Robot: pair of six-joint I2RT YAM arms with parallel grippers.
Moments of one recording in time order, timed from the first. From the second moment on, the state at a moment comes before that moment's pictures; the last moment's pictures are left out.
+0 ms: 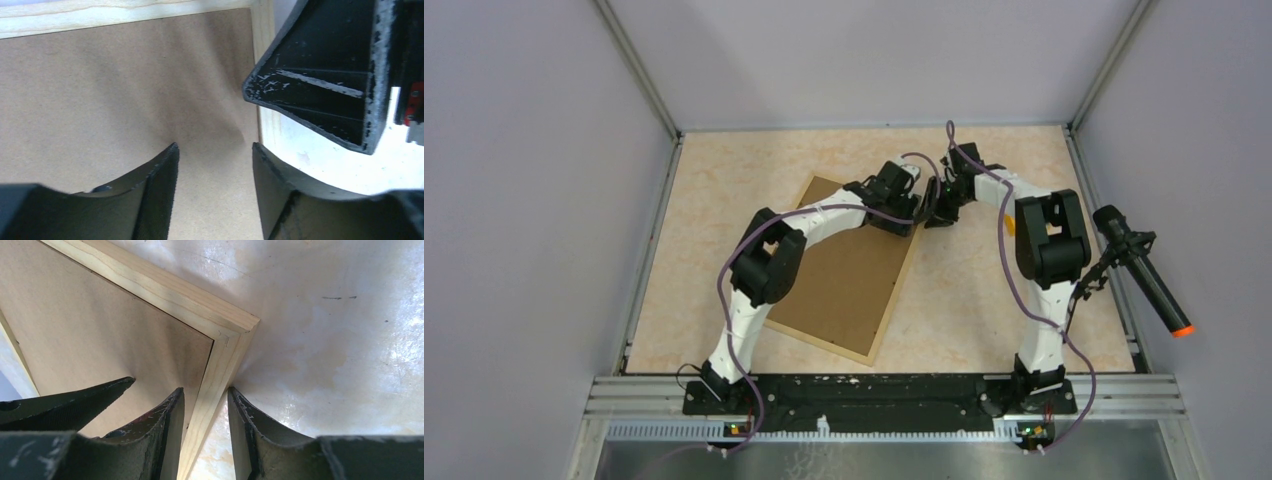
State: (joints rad) left arm -0.73 2.22 1.74 -0.42 0.02 -0.29; right arm 0.24 2.08 1.46 -0.49 -0.39 0.47
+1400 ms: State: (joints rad) left arm -0.72 2.18 1.63 -0.30 0.10 -0.27; right arm 0.24 2.07 1.44 -0.47 -0.39 0.46
